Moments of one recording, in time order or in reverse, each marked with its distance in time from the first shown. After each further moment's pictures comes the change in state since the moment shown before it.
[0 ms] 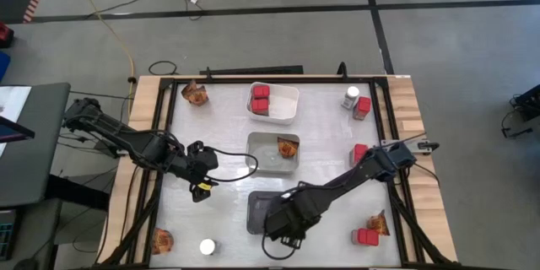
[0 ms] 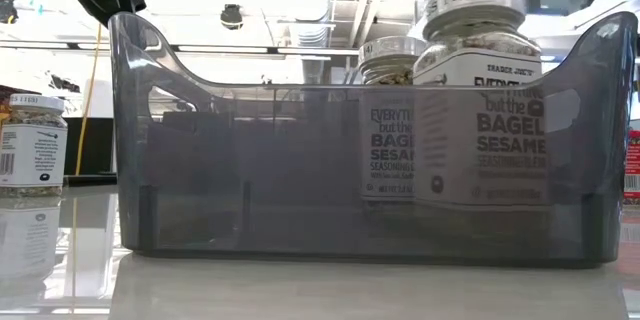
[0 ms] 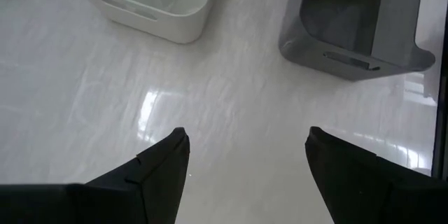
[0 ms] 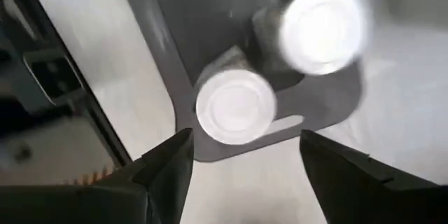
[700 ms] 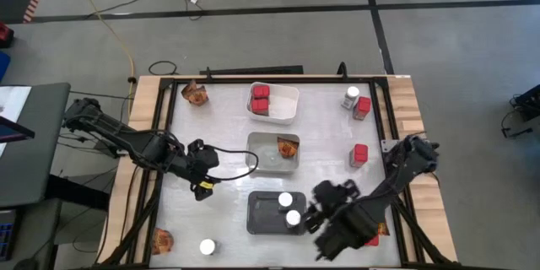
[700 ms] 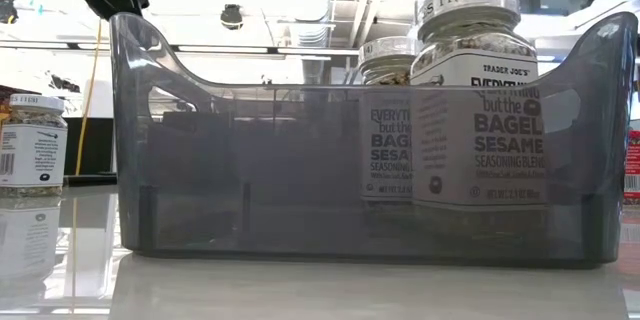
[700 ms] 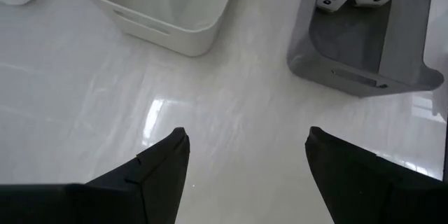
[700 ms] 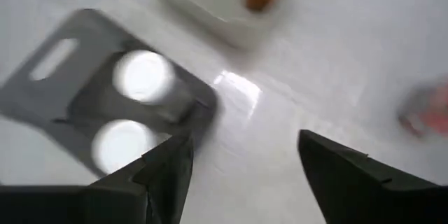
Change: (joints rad) left arm 0.006 0.000 0.000 0.018 -0.051 -0.013; right arm 0.230 -0.348 -0.451 0.004 0.566 0.855
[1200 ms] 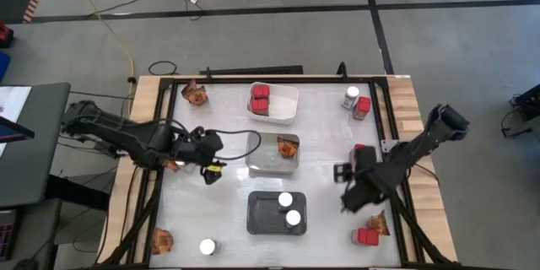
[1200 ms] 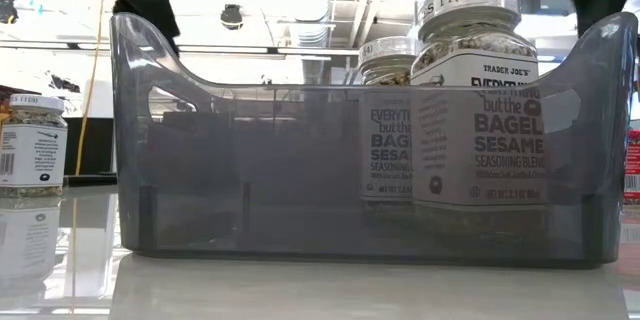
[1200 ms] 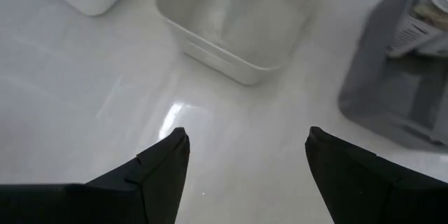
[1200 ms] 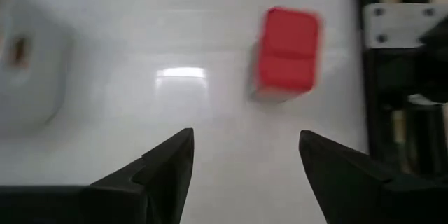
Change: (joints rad) left arm 0.161 0.000 0.000 0.005 -0.045 0.025; right arm -0.101 -0.444 -0.680 -0.001 -0.209 0.534
